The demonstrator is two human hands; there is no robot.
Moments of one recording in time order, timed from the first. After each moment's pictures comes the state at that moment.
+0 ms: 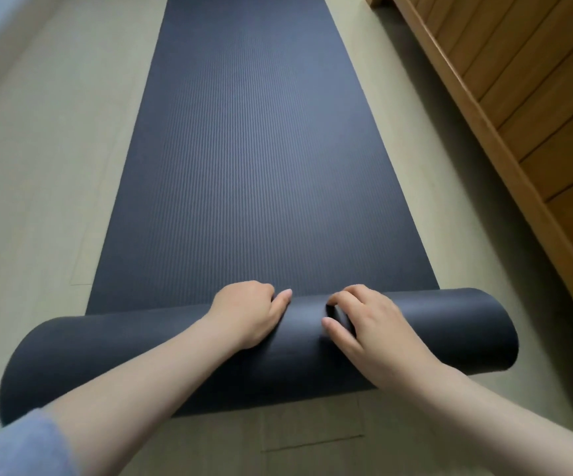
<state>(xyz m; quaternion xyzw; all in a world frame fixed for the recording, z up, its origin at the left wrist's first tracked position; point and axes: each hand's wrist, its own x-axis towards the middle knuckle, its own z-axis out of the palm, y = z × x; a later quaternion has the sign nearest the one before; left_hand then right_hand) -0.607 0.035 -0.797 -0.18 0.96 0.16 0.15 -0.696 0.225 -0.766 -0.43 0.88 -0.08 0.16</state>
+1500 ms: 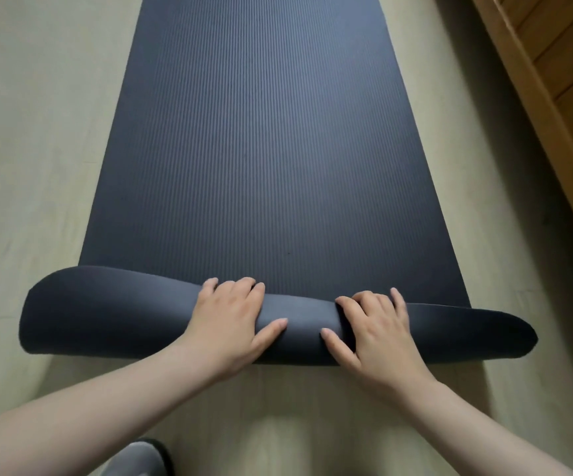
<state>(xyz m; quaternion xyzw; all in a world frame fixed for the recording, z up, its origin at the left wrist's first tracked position) -0.442 0.160 -0.827 -0.18 0.97 0.10 0.13 -0.565 0.357 -0.834 -0.42 0.90 -0.04 0.10</state>
